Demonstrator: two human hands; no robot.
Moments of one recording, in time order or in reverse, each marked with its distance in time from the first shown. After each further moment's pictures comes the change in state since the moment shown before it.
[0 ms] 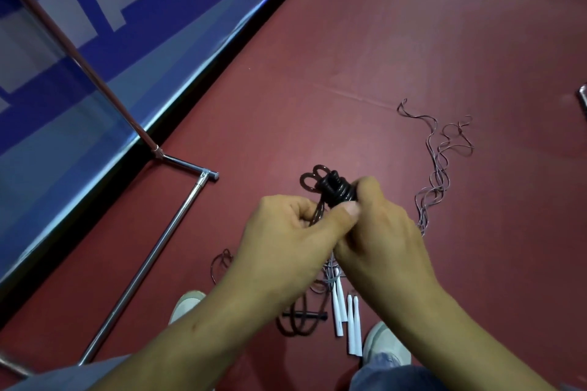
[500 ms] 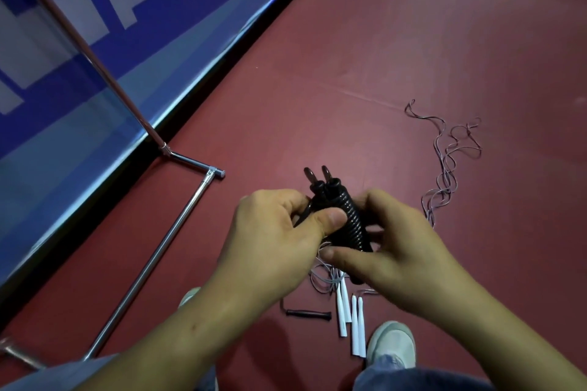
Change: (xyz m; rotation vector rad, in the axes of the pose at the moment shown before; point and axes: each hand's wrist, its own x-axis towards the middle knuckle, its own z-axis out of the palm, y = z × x) left_hand 0.002 -0.003 -0.017 0.224 0.144 0.150; right_hand 0.000 0.020 -0.009 0.455 -0.269 0.022
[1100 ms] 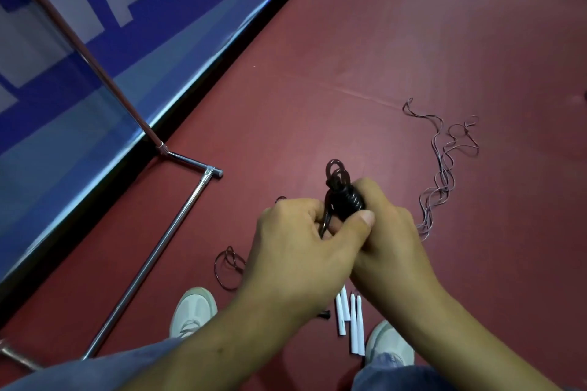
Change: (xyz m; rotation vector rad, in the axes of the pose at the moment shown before) left_hand -0.015 0.014 0.021 -0.081 -0.022 -0.076; right_hand 0.003 -0.009 0.020 -0.195 0.240 -0.009
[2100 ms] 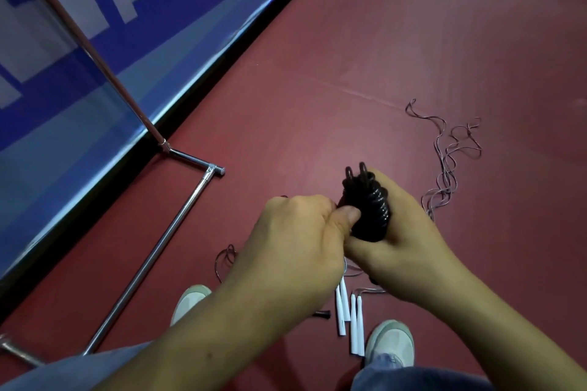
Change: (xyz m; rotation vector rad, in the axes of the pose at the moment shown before) left_hand 0.007 -0.004 -0.017 0.239 -0.113 0.211; right_hand 0.010 -0.007 -0.020 0.340 -0.224 -0.043
